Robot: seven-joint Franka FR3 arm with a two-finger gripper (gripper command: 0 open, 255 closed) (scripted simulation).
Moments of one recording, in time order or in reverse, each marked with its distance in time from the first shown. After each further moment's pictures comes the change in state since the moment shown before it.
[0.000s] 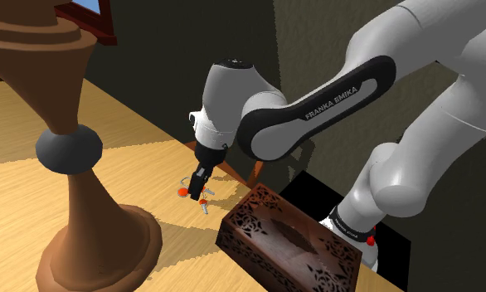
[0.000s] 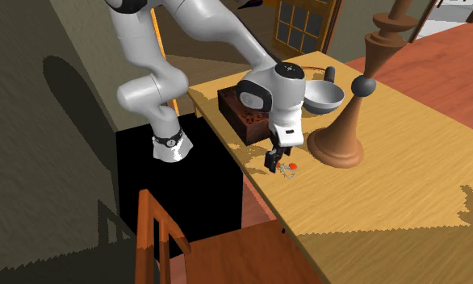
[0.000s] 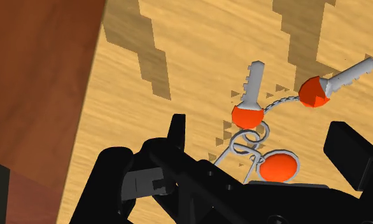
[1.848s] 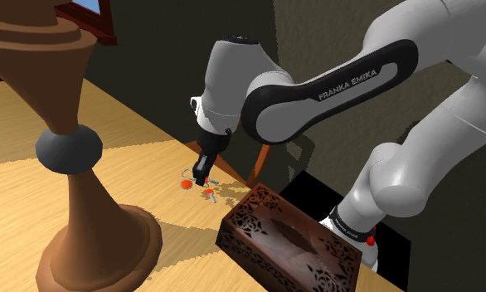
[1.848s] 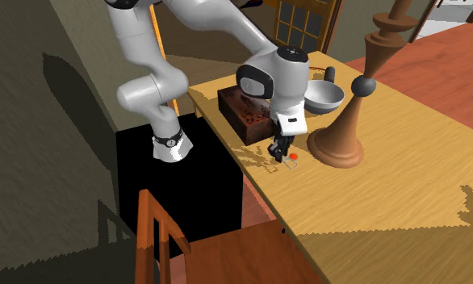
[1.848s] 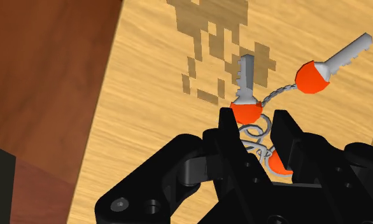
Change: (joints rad) arm 0.005 -0.073 -0.012 0.042 0.036 -0.108 -0.026
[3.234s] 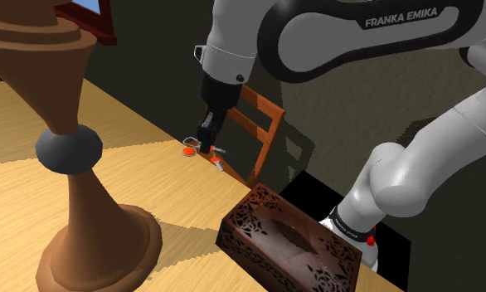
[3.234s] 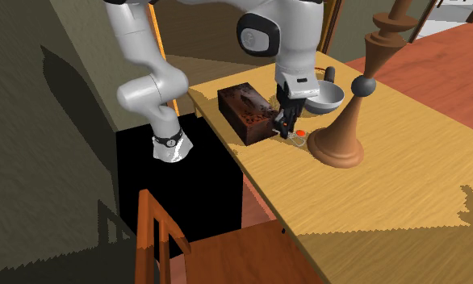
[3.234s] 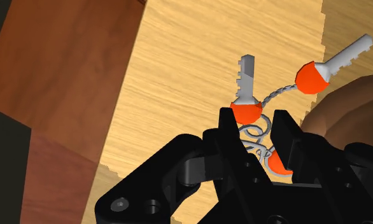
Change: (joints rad) arm 0.001 -0.118 -0.037 0.183 0.030 -0.295 -0.025
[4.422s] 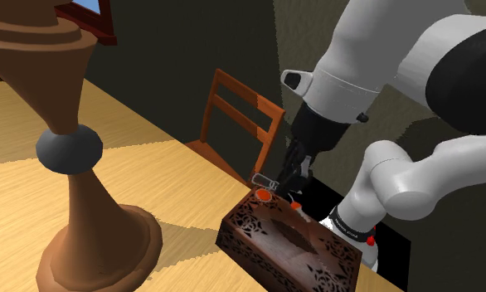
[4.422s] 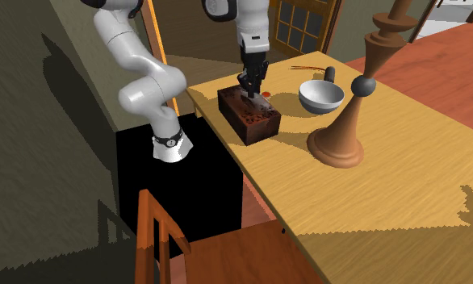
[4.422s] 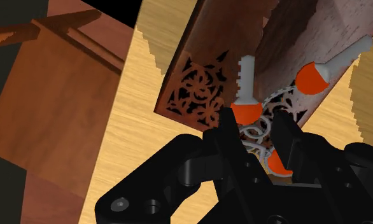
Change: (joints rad) arm 0.206 -0.527 0.032 -0.302 0.203 -0.197 0.114
